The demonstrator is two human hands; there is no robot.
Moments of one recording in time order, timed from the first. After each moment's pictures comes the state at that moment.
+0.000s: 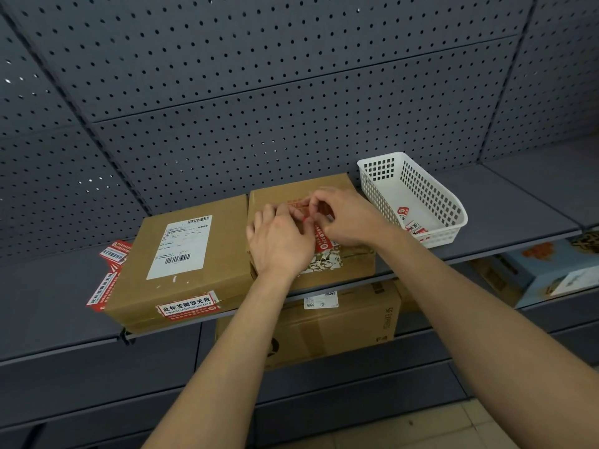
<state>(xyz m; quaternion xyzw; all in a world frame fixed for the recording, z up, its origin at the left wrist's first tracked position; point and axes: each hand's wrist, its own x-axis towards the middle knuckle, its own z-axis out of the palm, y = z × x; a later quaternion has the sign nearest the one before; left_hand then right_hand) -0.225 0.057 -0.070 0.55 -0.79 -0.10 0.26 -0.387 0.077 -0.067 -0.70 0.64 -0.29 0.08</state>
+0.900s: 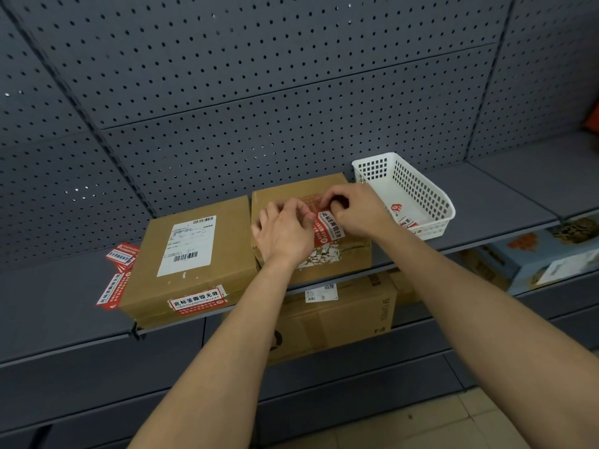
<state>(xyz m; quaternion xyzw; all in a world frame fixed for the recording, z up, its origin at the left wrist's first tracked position) -0.225 0.053 -0.069 0.53 -0.79 -0.14 0.26 -0.396 0.093 -0.072 -0.59 0.70 -0.39 0.10</state>
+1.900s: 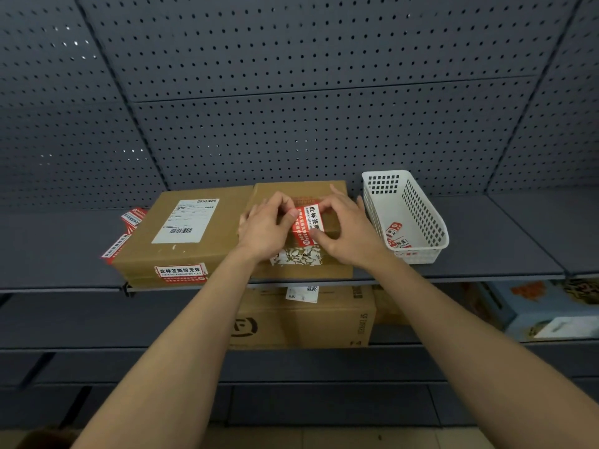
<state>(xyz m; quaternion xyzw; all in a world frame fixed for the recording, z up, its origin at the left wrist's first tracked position) -0.212 0.054 -0.062 0.52 -0.78 -0.21 0.26 -0.408 0.112 -0.090 -0.69 0.63 -0.36 0.09</state>
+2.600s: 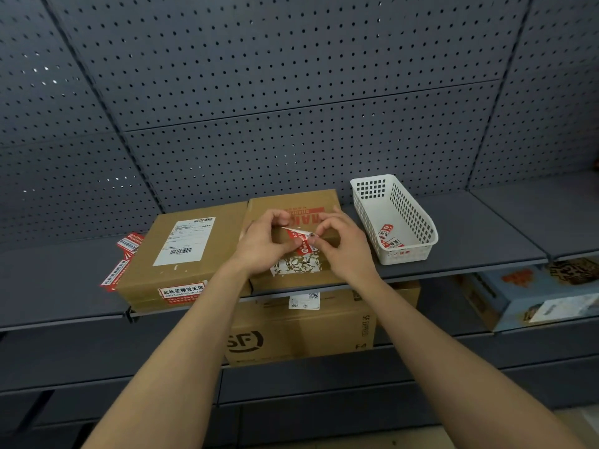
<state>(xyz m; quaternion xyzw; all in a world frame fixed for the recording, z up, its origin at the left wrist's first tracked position) -0.195 0.043 -0.066 0.45 -0.81 -0.30 0.25 -0.385 0.127 -0.109 -0.57 0.63 -0.52 0.14</state>
